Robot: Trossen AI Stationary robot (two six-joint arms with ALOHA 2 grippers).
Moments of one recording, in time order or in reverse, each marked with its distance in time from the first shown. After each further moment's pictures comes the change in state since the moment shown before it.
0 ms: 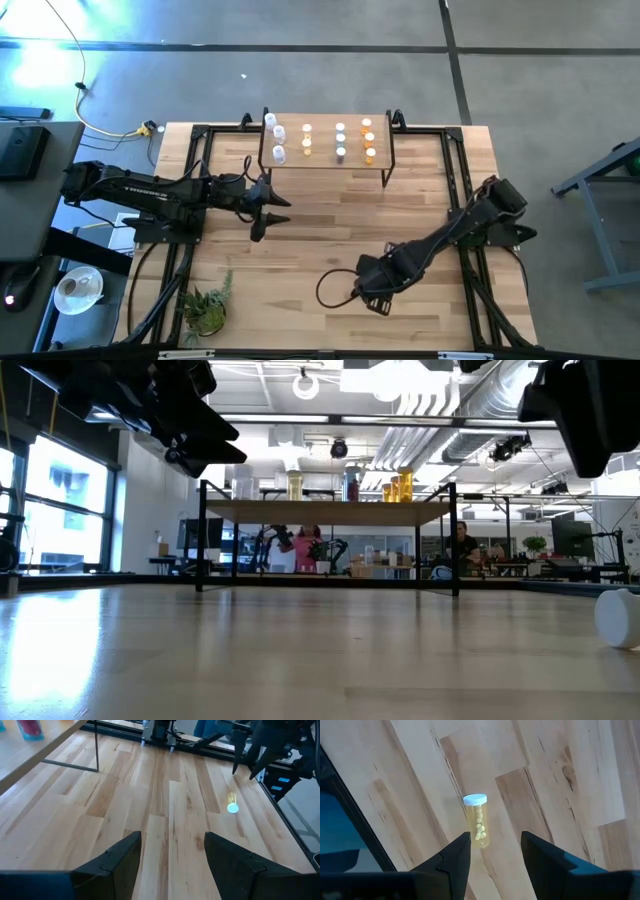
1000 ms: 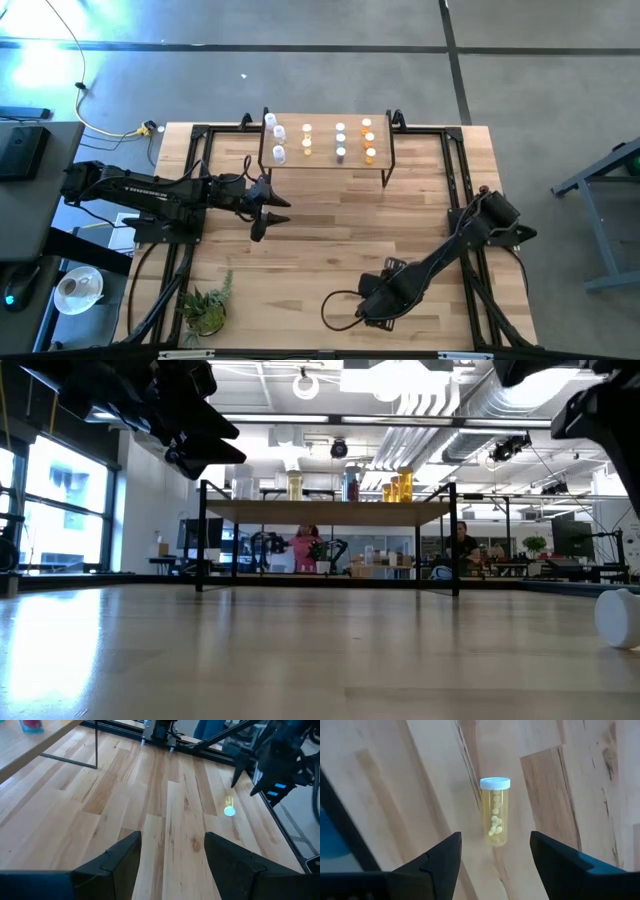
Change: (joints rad) left arm -0.001 0.000 0.000 0.000 0.004 -0.051; right arm 0.107 0.101 0.002 0.044 0.036 0.036
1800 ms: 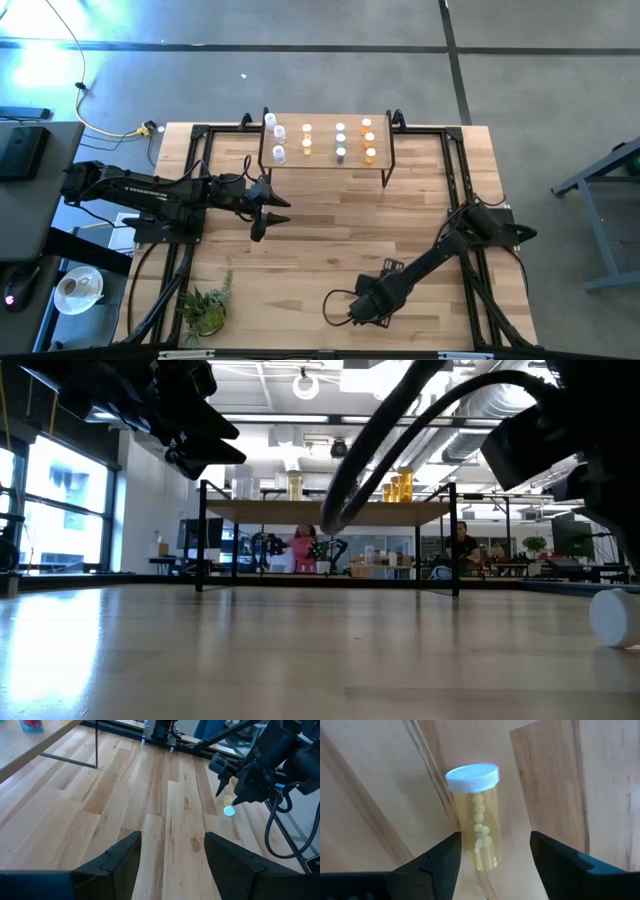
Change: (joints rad) left arm 0.000 0.000 0.000 -0.001 0.000 0.000; right arm -0.028 0.158 -0.001 -0.030 -0.053 -0.003
